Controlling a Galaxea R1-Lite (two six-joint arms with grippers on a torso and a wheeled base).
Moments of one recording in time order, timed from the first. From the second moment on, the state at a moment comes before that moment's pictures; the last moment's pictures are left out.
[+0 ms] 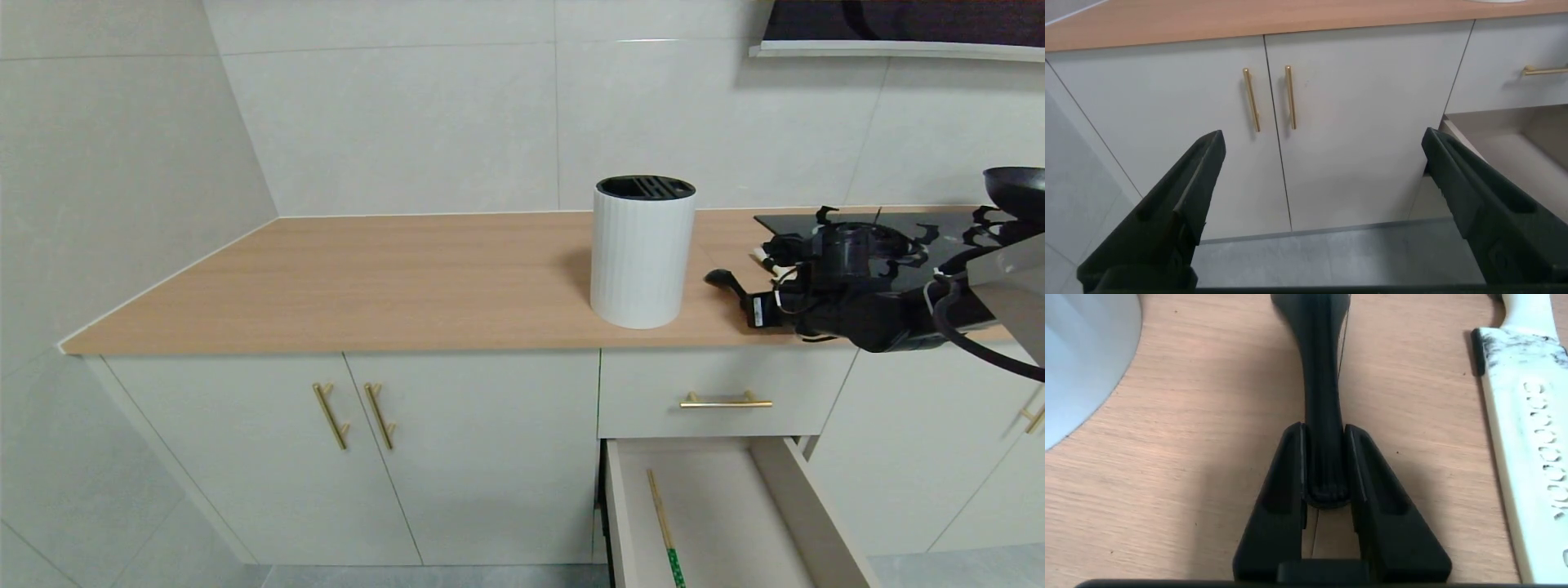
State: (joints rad) left arm 0.00 0.00 0.00 0.01 -0.09 0.03; right arm 0.08 2.28 -1.51 -0.36 0.05 -0.07
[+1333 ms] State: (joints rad) left arm 0.00 0.00 0.00 0.01 -0.09 0.03; right arm 0.16 1.75 -0.97 -0.25 0.06 0.09
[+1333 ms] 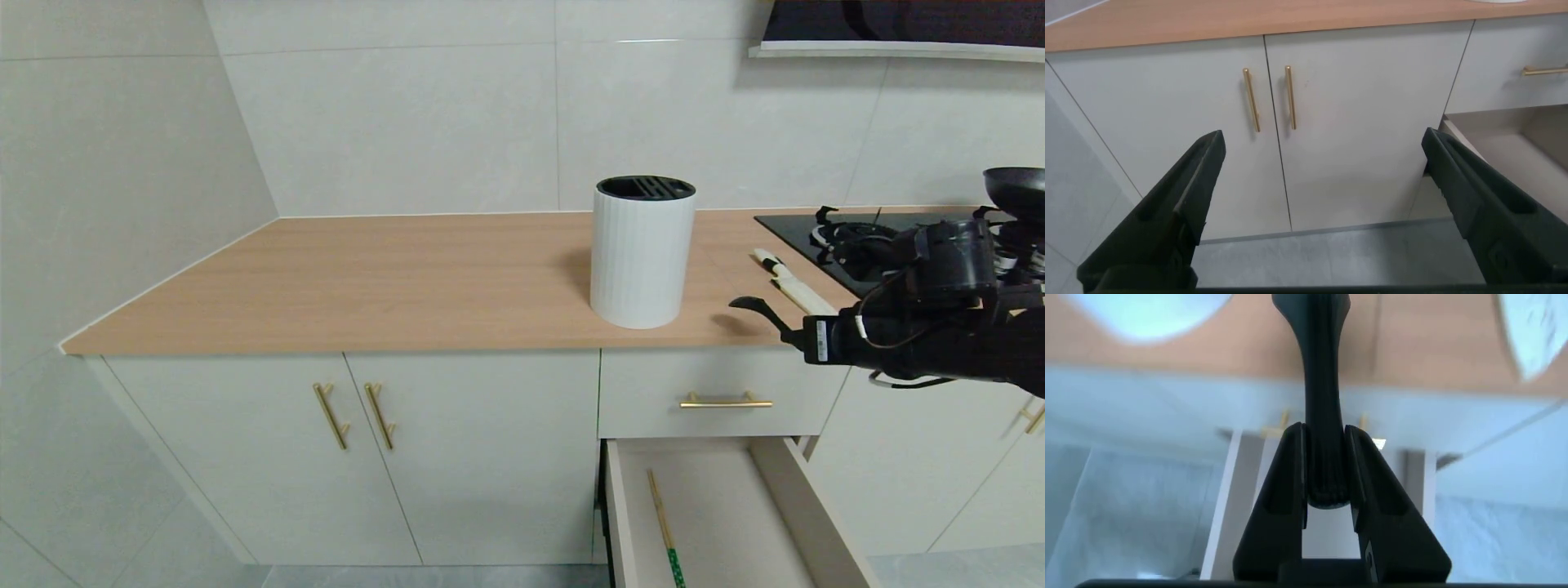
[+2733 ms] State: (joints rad) left arm 0.00 0.00 0.00 0.01 -0.09 0.03; right arm 0.23 1.63 -0.76 -0.26 0.06 -0.06
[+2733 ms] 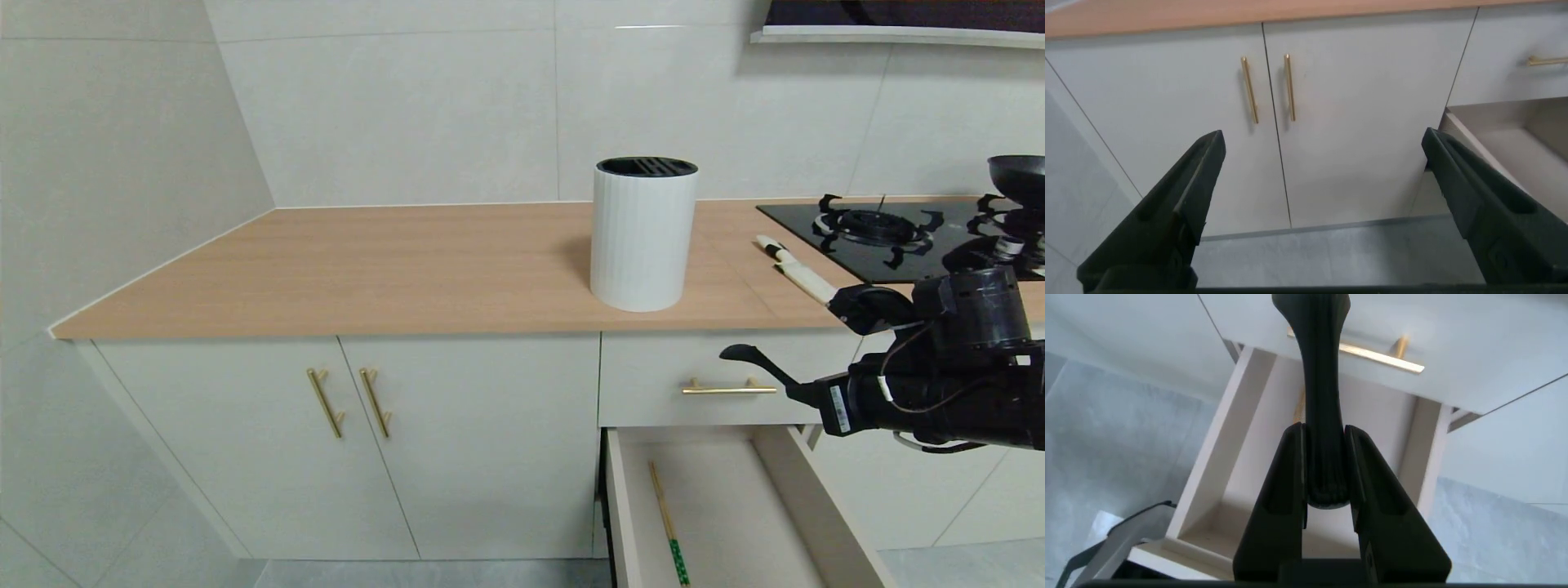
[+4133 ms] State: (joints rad) left arm 0.00 0.00 0.00 0.01 -0.09 0.03; right arm 0.24 1.75 -0.76 -0.29 0.05 -0.06
